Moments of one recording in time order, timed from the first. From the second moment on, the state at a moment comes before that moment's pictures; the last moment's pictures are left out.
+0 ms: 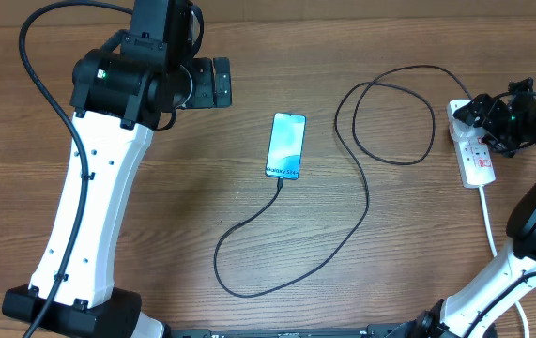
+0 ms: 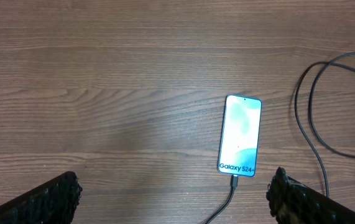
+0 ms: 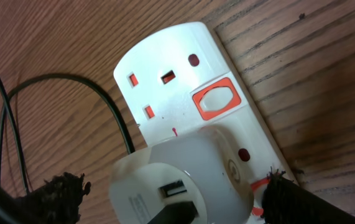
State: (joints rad) left arm -0.28 1.69 2.01 -1.29 -0.07 -0.30; right arm -0.51 2.12 1.58 -0.77 -0.45 0.09
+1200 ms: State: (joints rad) left arm -0.28 1.69 2.01 -1.29 -0.07 -0.30; right arm -0.46 2.12 1.61 -0.82 -0.38 0.18
